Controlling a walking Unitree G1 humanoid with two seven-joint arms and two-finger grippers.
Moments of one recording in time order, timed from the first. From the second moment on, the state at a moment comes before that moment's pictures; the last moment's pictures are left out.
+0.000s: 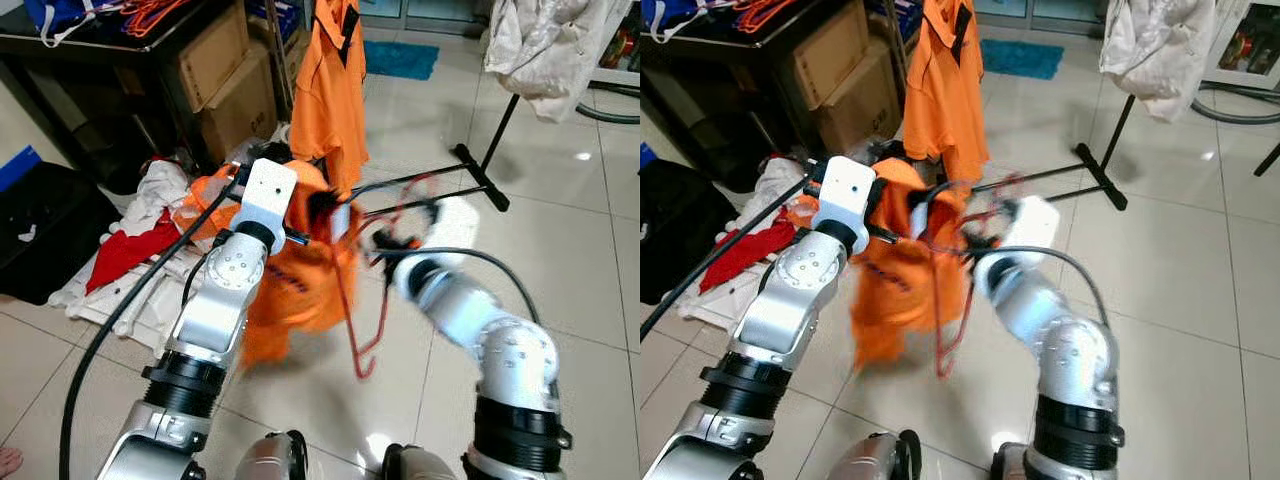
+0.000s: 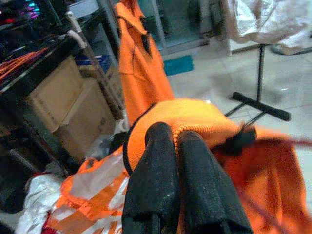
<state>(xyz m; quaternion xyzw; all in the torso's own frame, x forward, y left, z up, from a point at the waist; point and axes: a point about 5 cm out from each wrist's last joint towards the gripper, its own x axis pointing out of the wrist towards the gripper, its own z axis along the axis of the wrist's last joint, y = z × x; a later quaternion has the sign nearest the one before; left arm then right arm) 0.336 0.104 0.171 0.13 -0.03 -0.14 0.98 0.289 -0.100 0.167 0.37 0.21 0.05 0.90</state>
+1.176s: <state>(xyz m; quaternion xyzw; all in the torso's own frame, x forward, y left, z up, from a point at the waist) 0.324 0.088 0.163 0.16 -0.05 -0.26 0.95 0.296 -0.138 0.165 0.57 0.23 -0.21 0.76</state>
